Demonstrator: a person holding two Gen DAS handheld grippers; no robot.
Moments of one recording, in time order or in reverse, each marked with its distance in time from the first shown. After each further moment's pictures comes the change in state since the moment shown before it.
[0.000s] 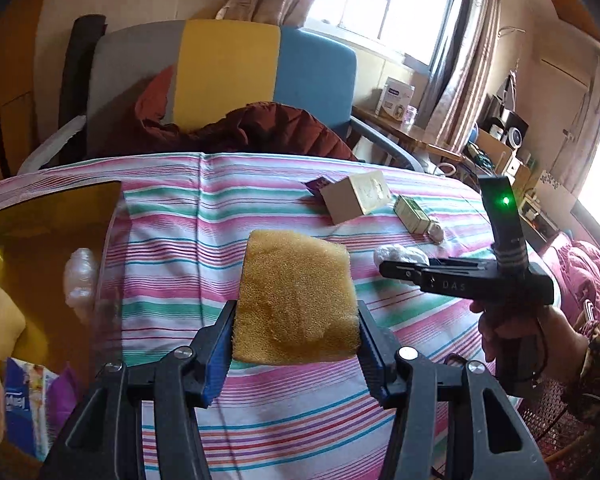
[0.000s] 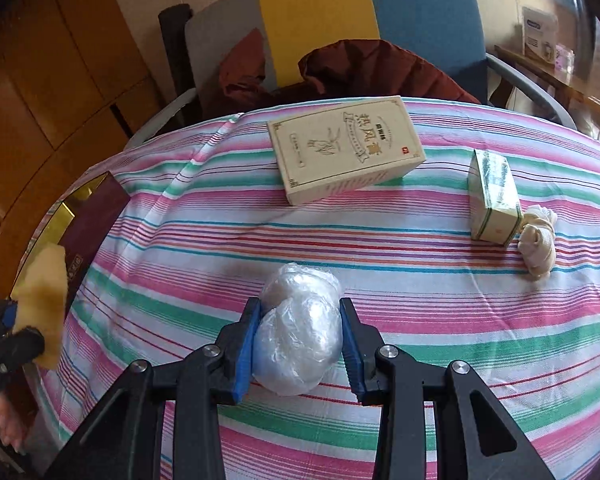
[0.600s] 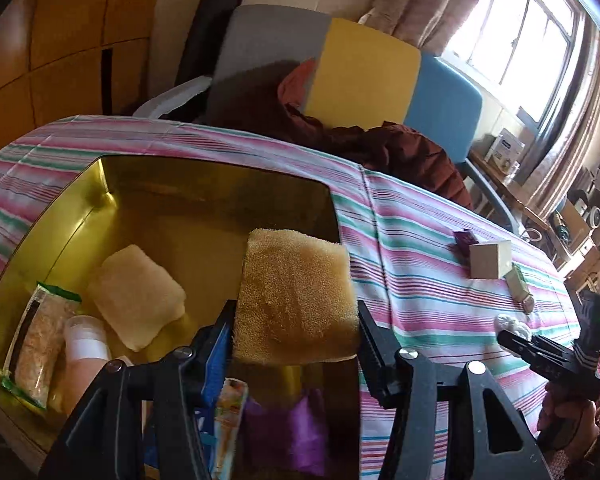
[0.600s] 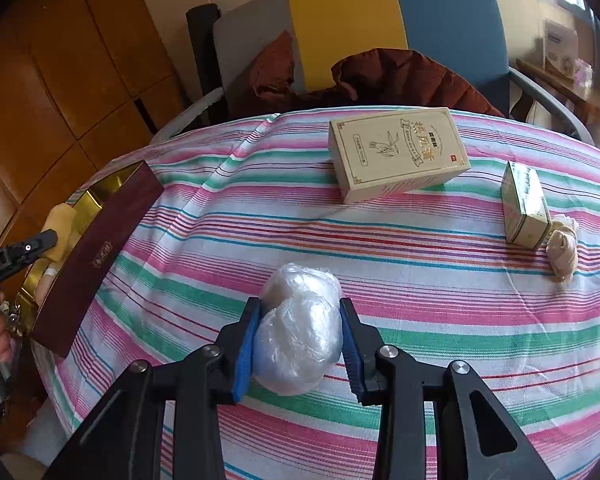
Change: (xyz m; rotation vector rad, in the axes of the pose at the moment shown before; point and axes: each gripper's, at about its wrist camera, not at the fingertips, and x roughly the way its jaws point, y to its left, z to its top) left arm -0.021 0.135 0.009 -0.300 0.012 0.270; right arm -0.004 0.030 -0.007 -0.049 -0.027 0.057
